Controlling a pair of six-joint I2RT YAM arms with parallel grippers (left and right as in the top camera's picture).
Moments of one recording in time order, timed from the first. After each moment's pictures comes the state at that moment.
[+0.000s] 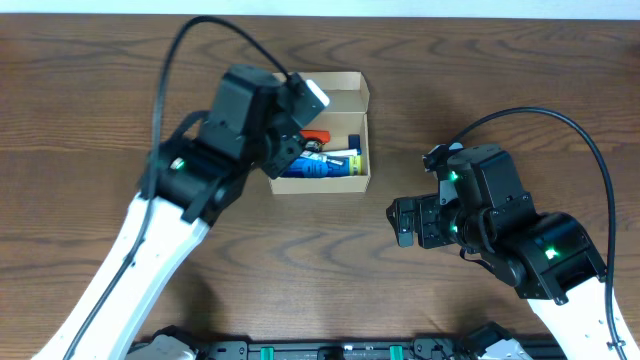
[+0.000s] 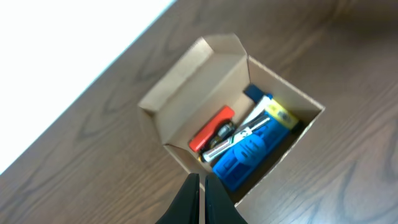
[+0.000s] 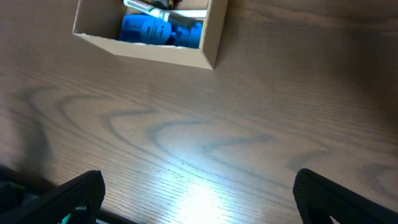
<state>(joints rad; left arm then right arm) -0.51 1.34 1.44 -0.84 0.01 0.36 0.46 1.05 1.19 -1.16 -0.07 0.32</state>
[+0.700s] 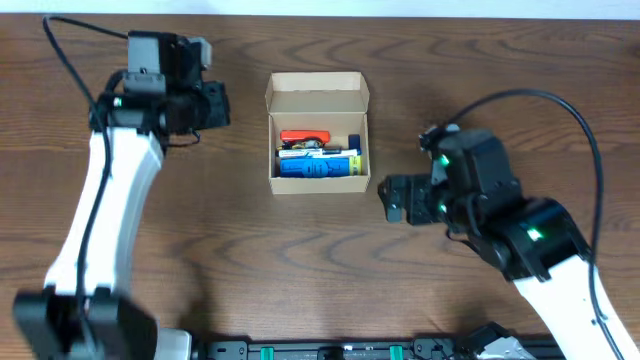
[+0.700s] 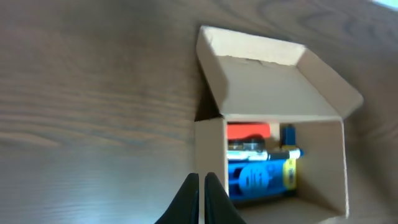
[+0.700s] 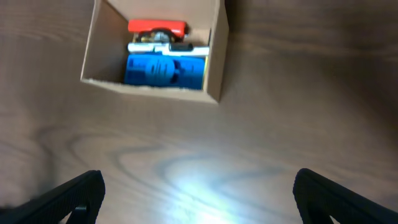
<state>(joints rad) -0.04 1.63 1.44 -0.79 0.34 -0.26 0.46 1.14 1.19 -0.99 -0.05 0.41</state>
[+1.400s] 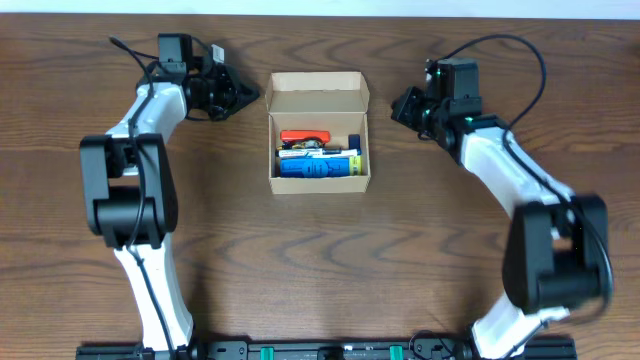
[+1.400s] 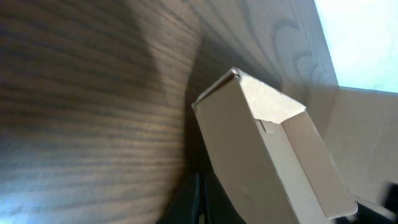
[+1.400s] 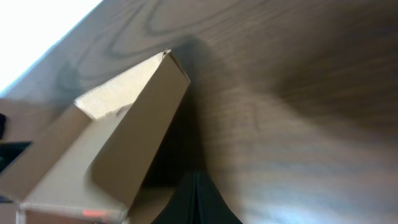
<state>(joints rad) 0.02 2.29 1.66 -0.43 0.79 -0.60 0.14 1.91 1.19 -0.09 -0.36 0.66</state>
